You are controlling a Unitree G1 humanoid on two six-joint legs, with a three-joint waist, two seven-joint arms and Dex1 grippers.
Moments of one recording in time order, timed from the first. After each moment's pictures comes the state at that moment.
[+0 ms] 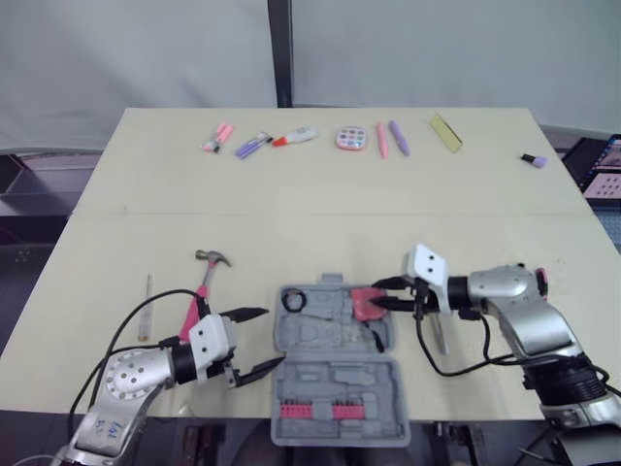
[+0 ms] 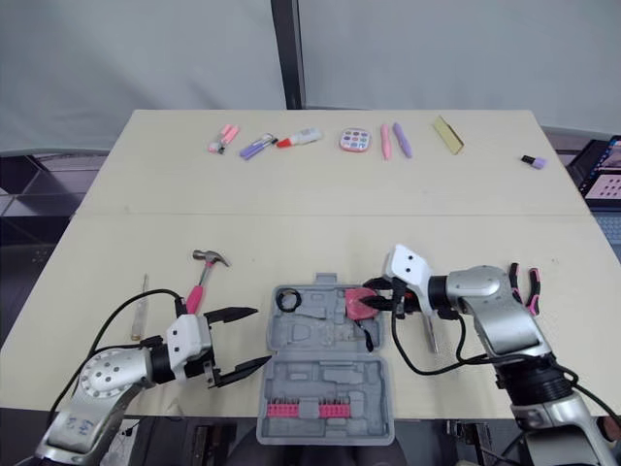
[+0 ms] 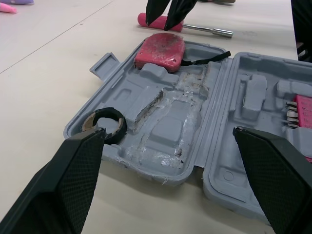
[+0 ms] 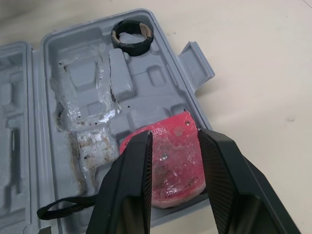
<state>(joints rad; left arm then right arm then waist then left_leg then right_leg) 0.15 0.60 -0.04 -0.27 -0.25 -0.04 -0.85 -0.38 -0.66 0.15 0.00 0.17 0.32 1.14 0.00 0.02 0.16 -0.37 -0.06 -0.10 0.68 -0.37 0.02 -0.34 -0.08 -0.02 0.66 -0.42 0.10</state>
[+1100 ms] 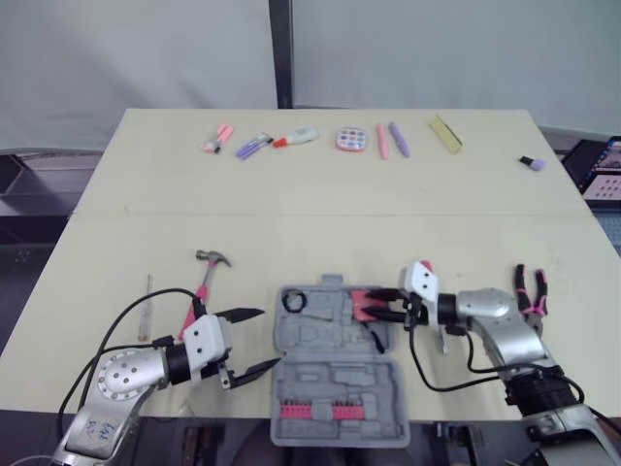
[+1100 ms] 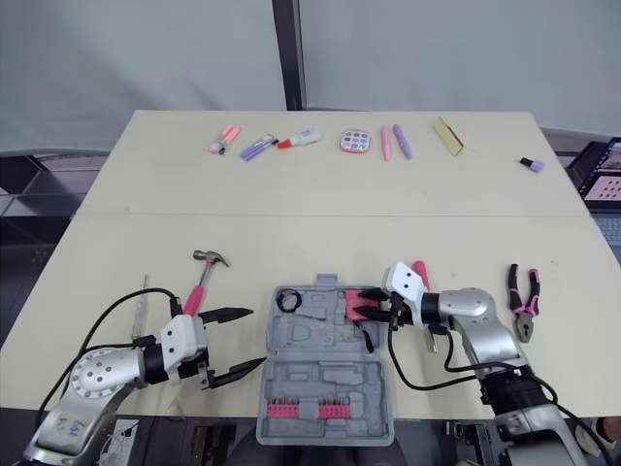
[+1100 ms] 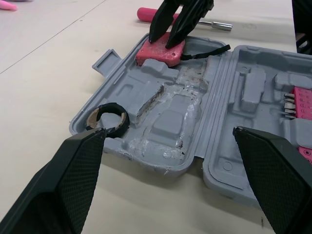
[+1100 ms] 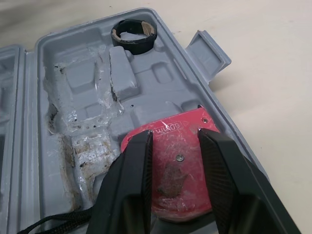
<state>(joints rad) 0.16 0.63 -0.02 -0.30 -0.25 -0.02 -0.86 -0.33 -0.56 0.15 0.18 0.17 0.12 1.11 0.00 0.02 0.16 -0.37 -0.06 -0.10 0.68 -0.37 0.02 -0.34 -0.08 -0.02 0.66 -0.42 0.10</state>
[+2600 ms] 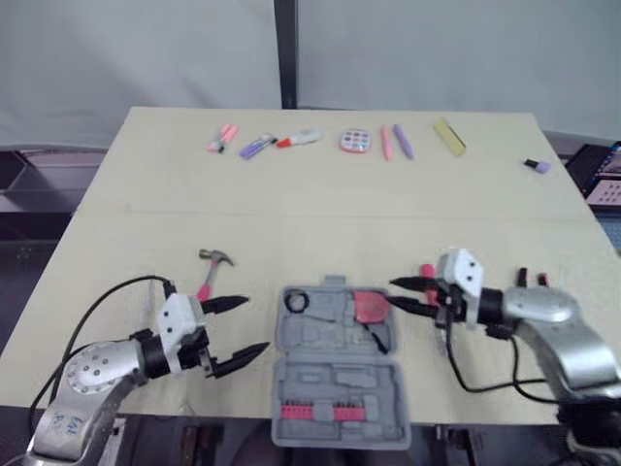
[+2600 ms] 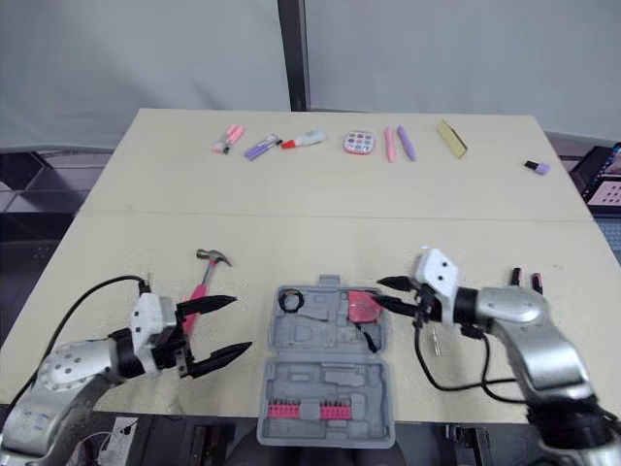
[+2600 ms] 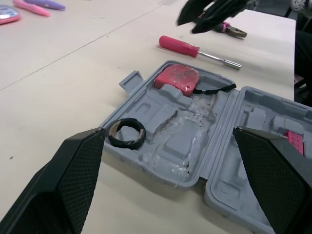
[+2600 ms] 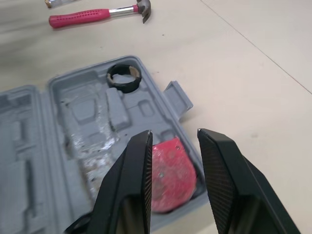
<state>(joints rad) 0.22 0.67 0.15 -0.42 -0.47 0.22 -0.86 -0.09 -0.77 -0.07 -0.36 0.38 0.46 1.03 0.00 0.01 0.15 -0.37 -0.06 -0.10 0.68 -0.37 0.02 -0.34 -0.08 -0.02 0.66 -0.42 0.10</state>
